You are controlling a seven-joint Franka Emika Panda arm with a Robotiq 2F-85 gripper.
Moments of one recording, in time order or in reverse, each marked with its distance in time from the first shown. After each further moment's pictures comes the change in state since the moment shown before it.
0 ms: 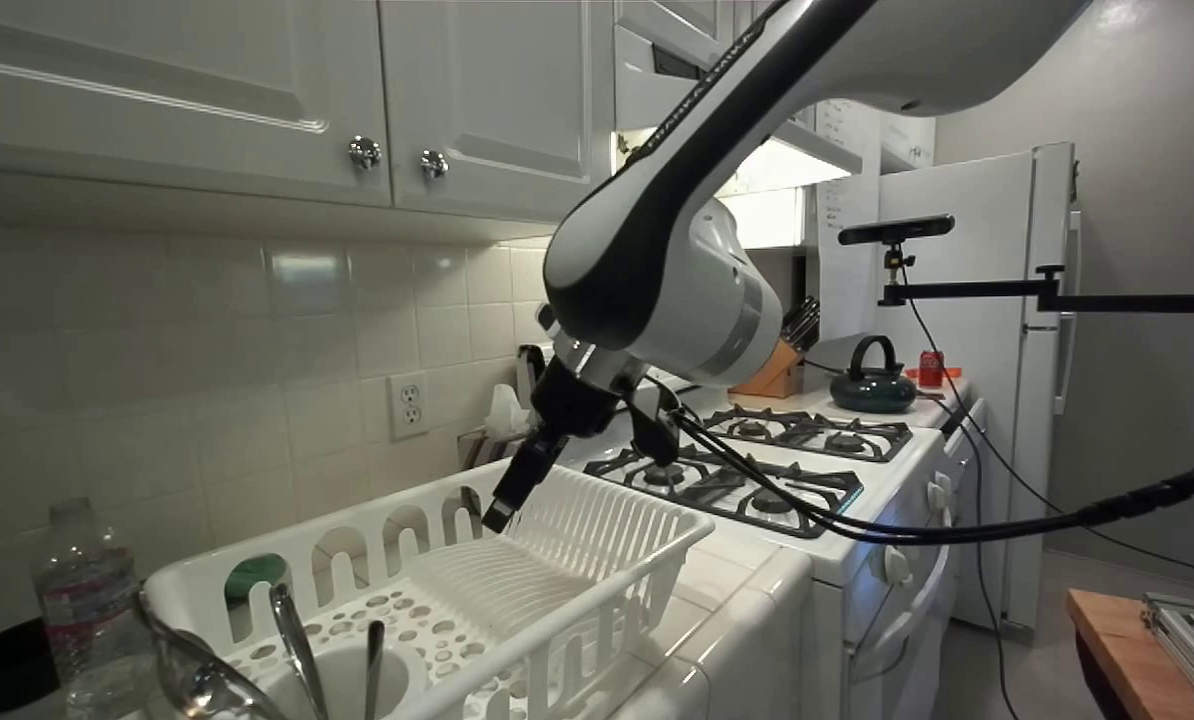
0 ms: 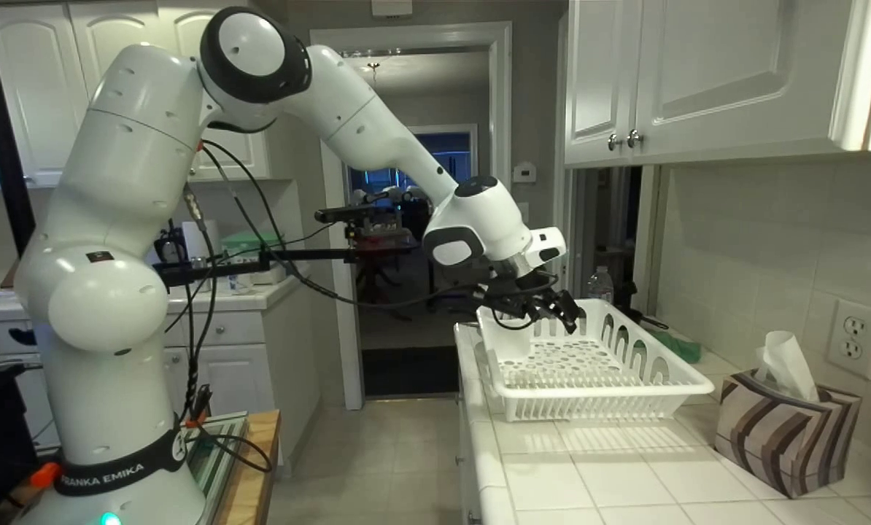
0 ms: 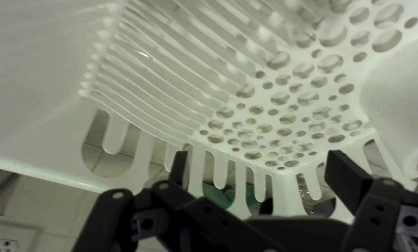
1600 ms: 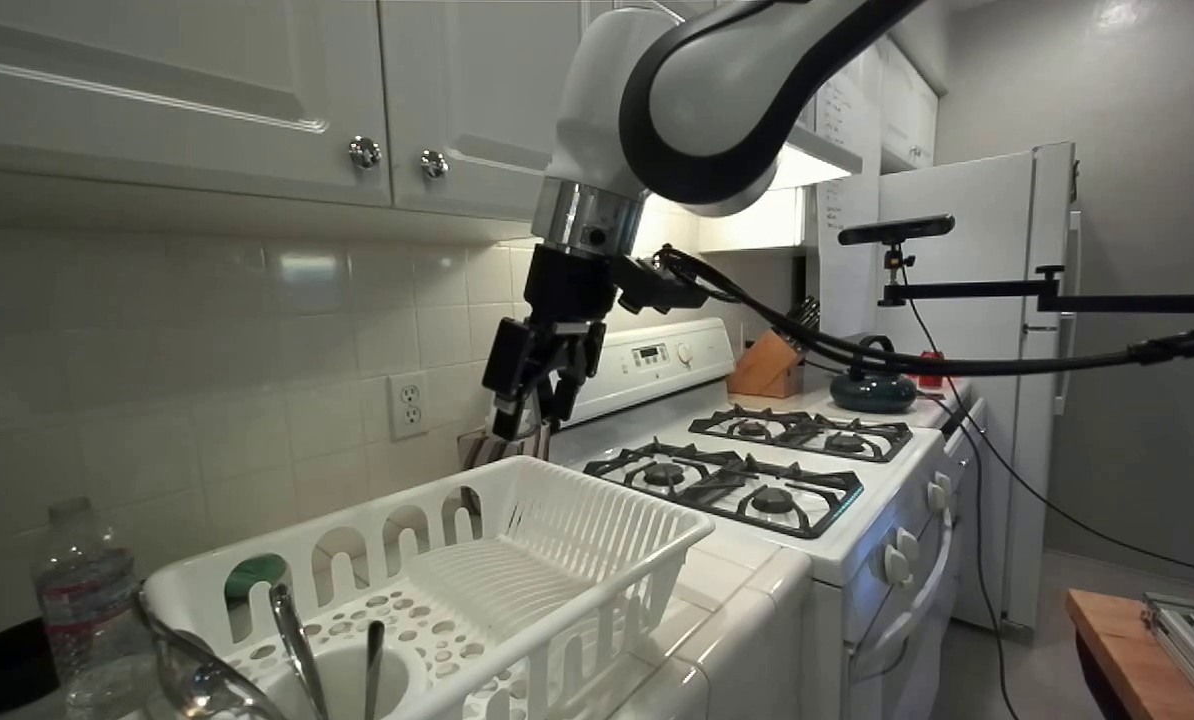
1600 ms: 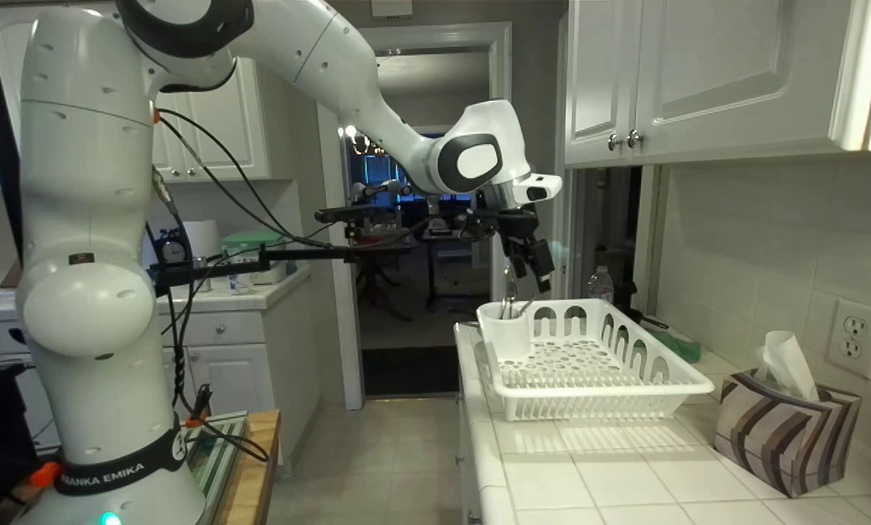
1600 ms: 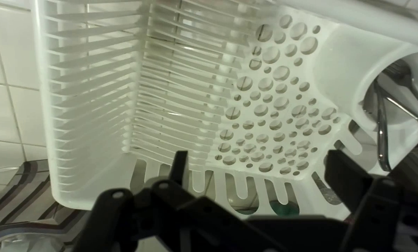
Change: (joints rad) arm -0.168 -0.254 0.122 0.038 -0.924 -0.485 1.113
